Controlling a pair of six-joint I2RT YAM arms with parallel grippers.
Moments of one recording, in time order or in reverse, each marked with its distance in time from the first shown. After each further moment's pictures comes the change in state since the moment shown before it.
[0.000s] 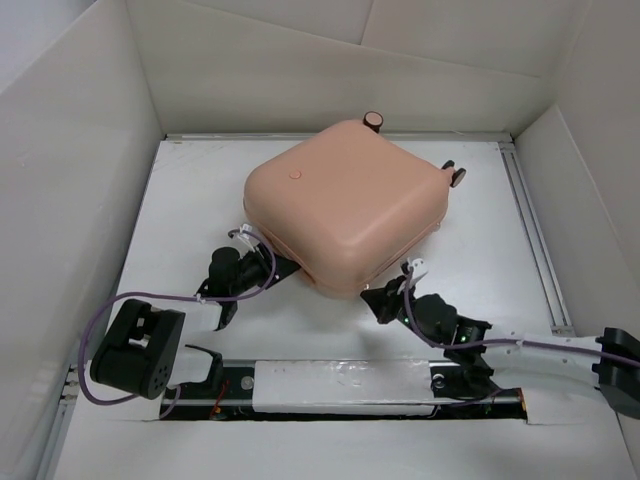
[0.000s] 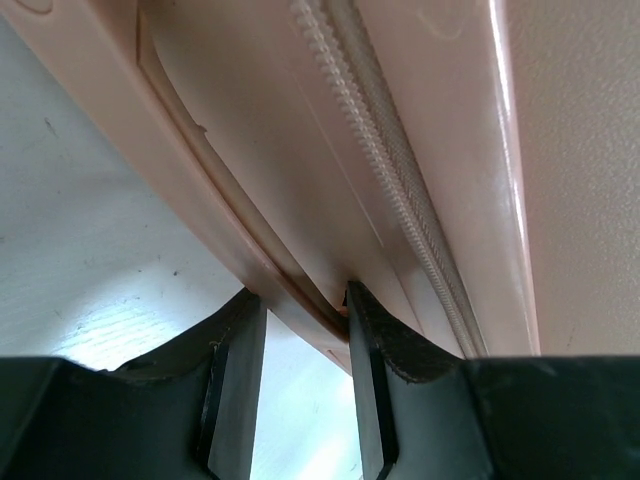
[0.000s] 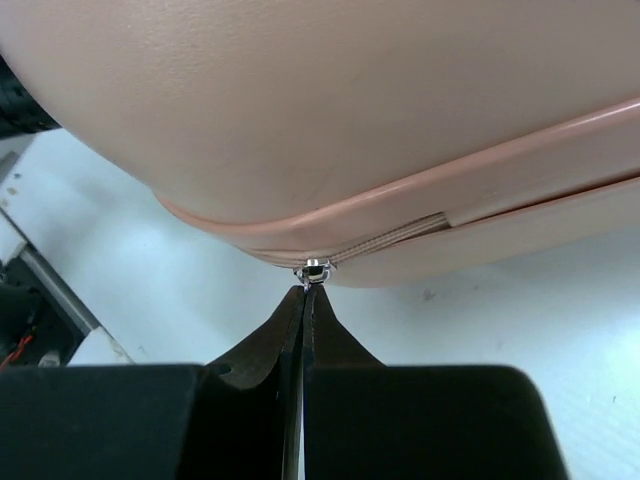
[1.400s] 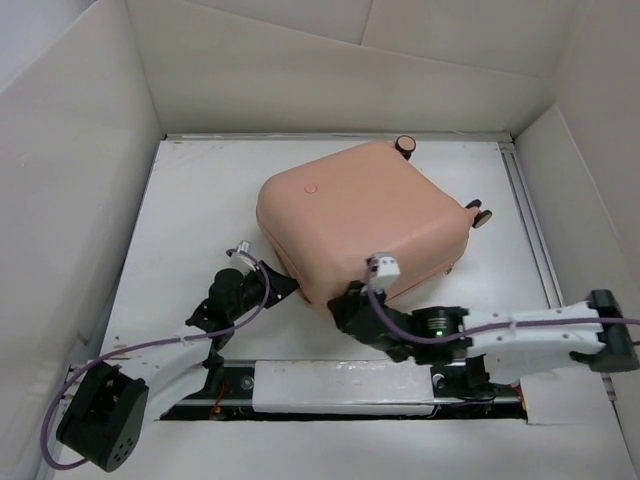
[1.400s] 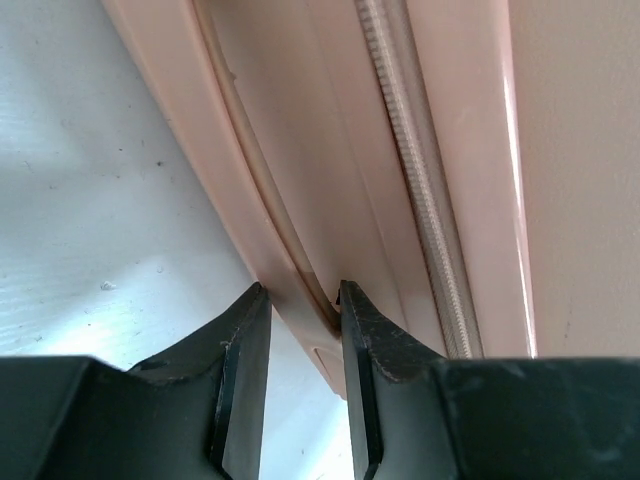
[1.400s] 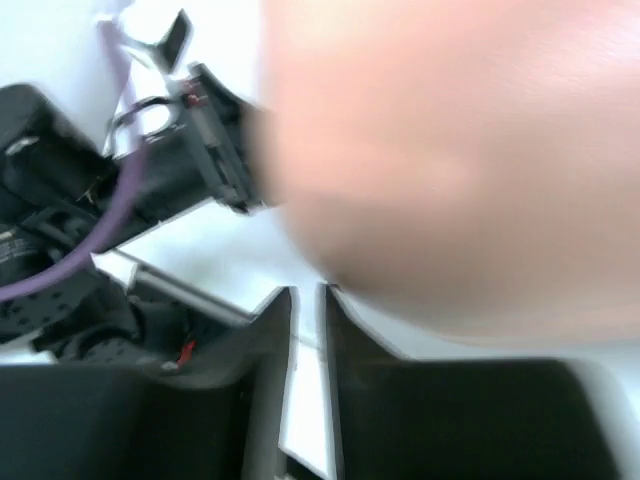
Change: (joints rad) left arm -0.170 -0.409 -0.117 -0.286 -0.214 -0.055; right arm 0.420 0.353 0.755 -0.785 0.482 0.435
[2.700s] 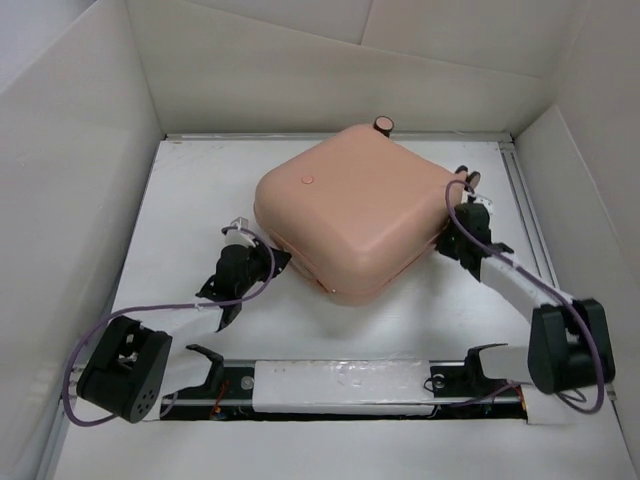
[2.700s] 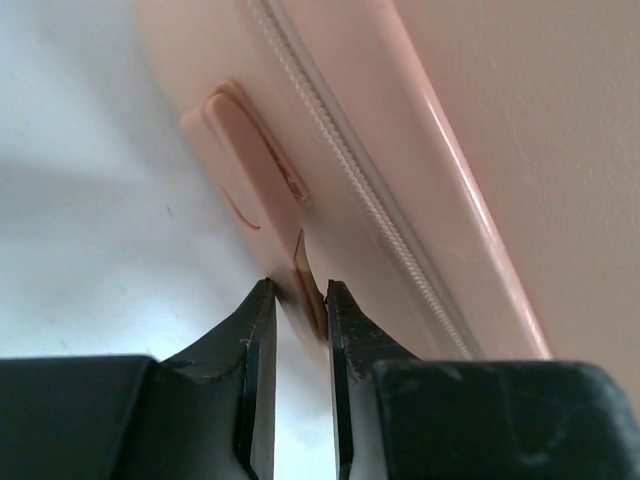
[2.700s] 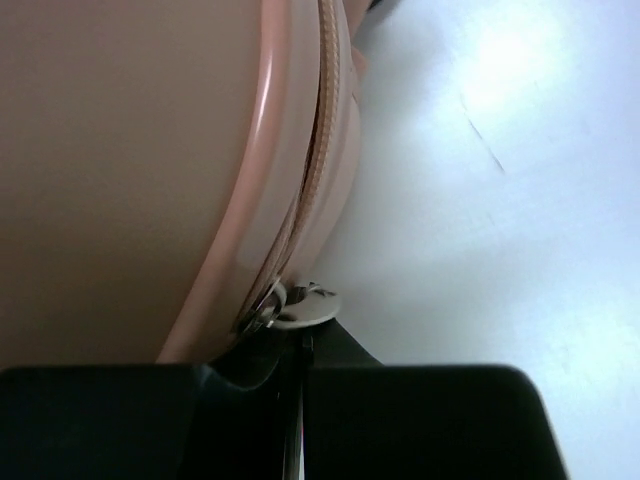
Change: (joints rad) left arm 0.058 0.296 0.189 0.067 -0.184 0.162; right arm -1.350 0.039 -0.302 0.191 -0.676 -0.460
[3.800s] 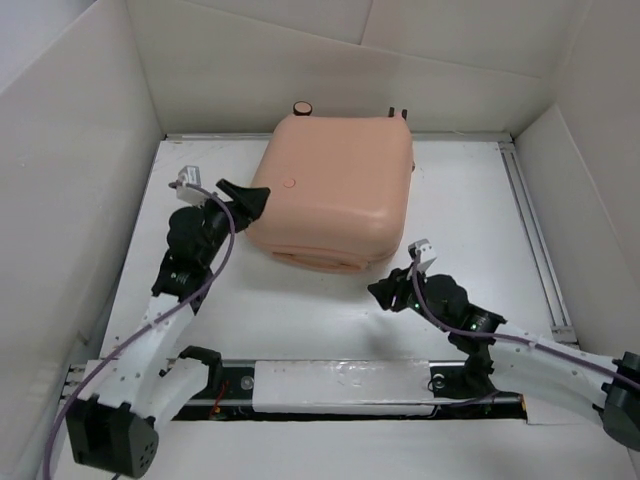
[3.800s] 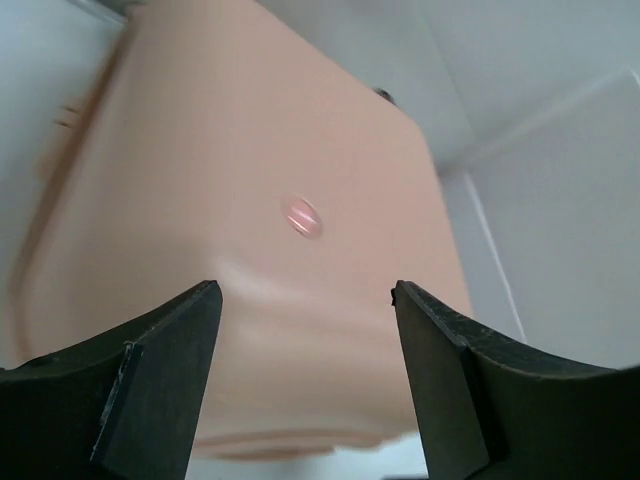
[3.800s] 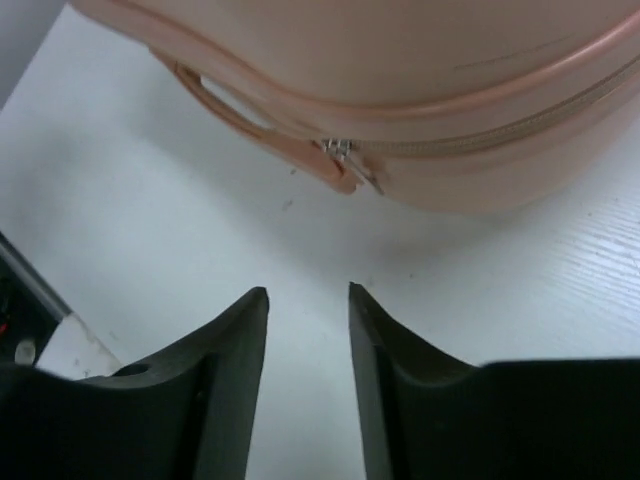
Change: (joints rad) left arm 0.109 -0.373 0.362 -0.391 0.024 0.009; right arm 0.711 -0.519 -0.357 0.265 0.011 -0.022
